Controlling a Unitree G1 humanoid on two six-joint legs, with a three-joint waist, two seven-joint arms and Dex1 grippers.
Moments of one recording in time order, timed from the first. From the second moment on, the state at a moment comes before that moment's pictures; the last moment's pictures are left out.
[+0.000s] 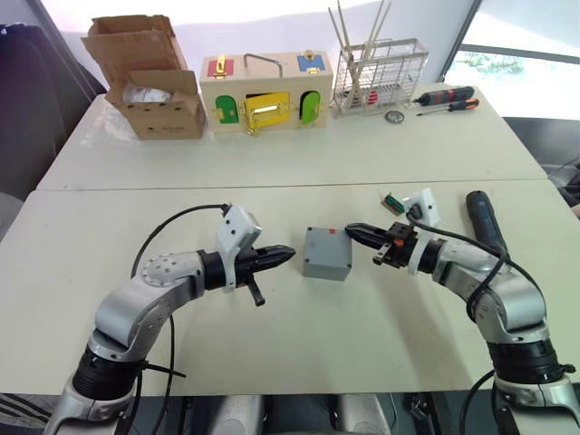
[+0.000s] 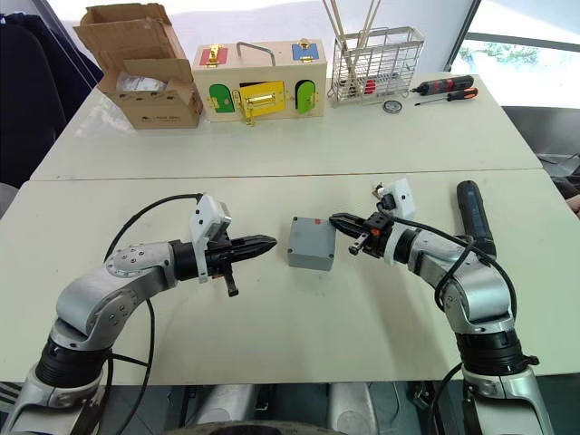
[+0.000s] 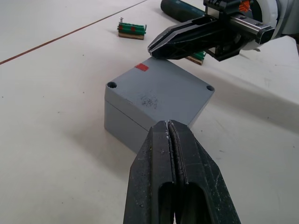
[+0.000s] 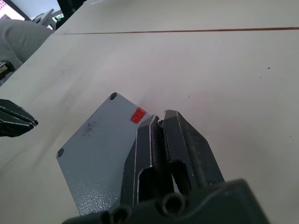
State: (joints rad) left arm -0.29 0.51 -0.11 -0.48 -0.57 0.79 -0.69; right arm -0.30 -0.58 -0.03 -0.25 0.48 0.67 0.72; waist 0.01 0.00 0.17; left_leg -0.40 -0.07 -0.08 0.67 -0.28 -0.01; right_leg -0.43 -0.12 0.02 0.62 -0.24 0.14
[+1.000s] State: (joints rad) left arm -0.53 0.36 -0.30 -0.44 -0.52 0.67 -0.78; right arm -0.61 -1.25 -0.06 0.30 0.34 0.96 0.93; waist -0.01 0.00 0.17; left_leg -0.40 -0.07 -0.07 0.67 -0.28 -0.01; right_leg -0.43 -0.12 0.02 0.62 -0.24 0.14
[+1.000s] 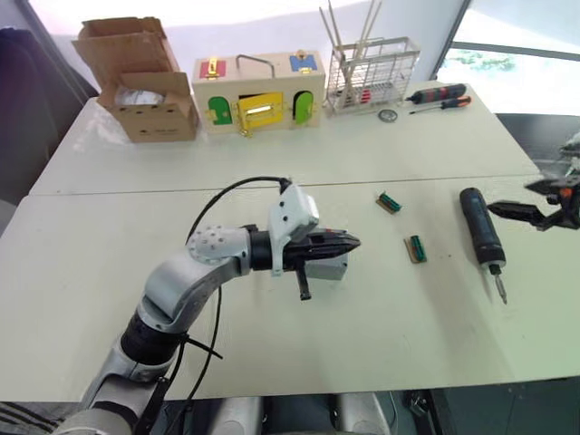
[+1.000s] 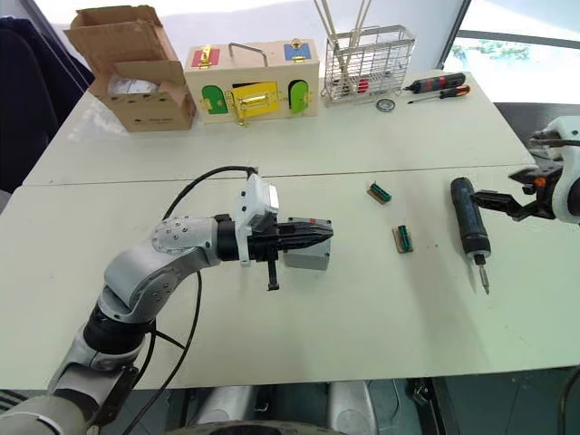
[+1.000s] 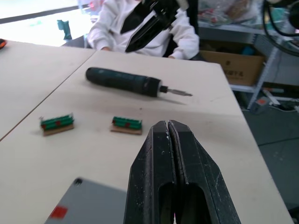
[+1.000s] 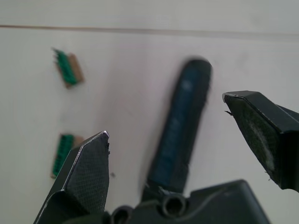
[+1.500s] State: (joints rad) left arm -0.41 0.32 -0.33 -0.49 -0.45 0.64 -0.66; right arm -1.02 -1.08 0.36 0.93 0.04 0.88 1.25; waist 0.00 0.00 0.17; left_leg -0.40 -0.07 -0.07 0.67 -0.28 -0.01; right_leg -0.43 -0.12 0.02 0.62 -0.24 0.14
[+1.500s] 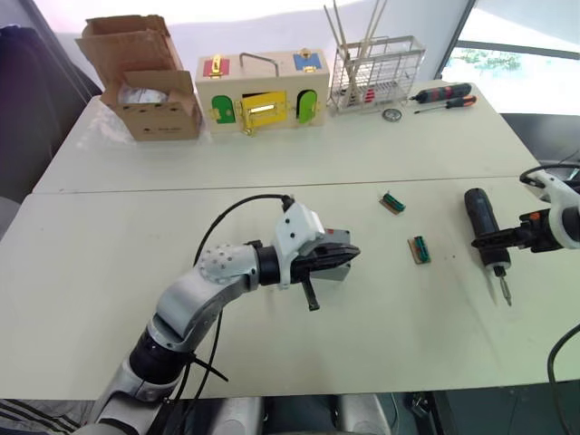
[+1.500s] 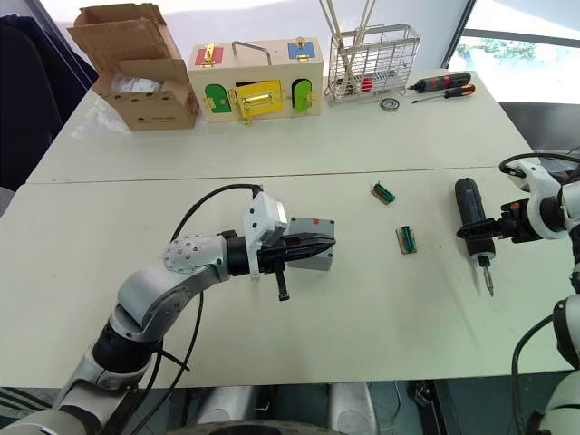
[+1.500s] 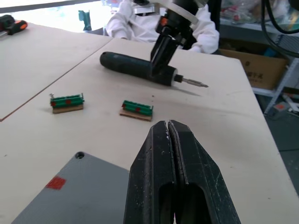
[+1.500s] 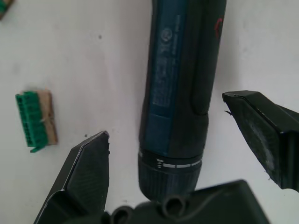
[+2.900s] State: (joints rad) left arm -0.36 0.32 -0.10 -0.38 -0.54 0.67 -0.61; right arm -0.44 -0.31 -0.54 -0.24 0.41 0.67 0.52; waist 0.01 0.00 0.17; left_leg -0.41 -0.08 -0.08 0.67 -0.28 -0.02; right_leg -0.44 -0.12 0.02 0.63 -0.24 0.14
